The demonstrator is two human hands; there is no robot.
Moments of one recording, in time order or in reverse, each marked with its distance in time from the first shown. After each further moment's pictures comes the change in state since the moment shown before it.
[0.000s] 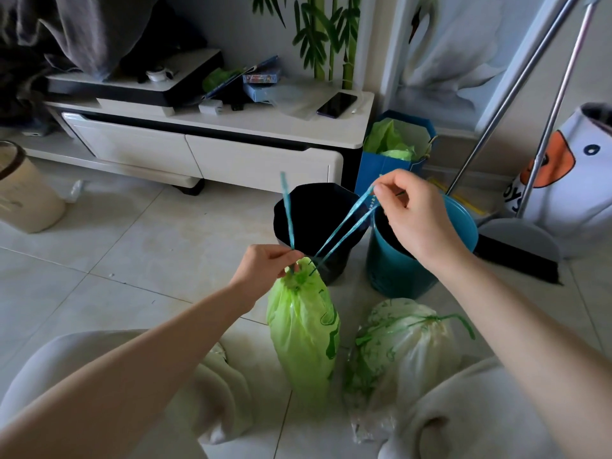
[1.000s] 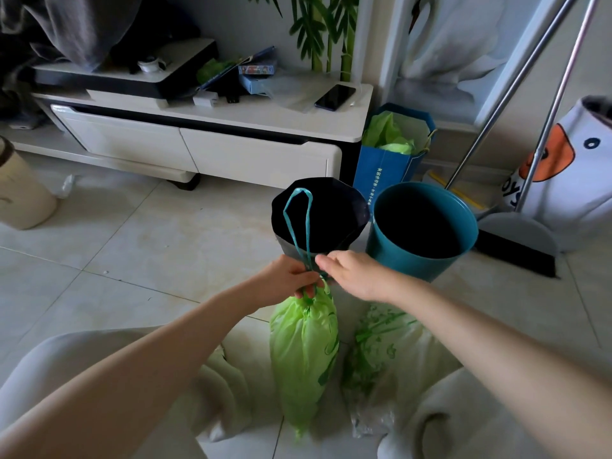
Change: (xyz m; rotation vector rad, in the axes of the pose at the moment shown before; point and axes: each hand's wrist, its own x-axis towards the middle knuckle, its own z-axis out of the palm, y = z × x) left_hand 0.002 -0.002 0.018 0.259 -0.410 0.010; right_hand -0.034 0.030 0.071 -0.297 -0.760 0.259
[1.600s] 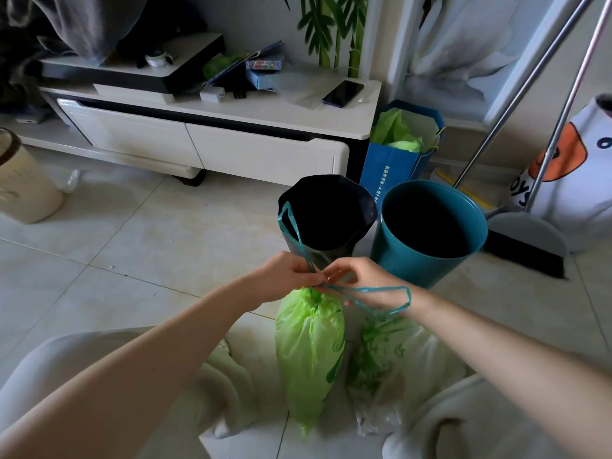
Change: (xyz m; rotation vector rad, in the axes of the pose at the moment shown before) left_hand -0.004 -0.011 -0.014 -0.023 -0.019 -0.003; right_hand 0.009 0.027 0.021 0.402 -0.037 -0.104
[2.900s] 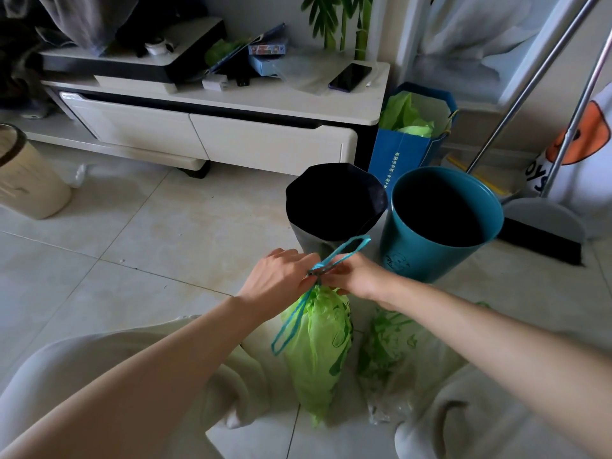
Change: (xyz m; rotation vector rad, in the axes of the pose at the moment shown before) left_hand -0.015 -0.028 0.004 0.827 0.433 0.601; right_hand 0.023 -0.001 0.032 0.164 0.005 0.071
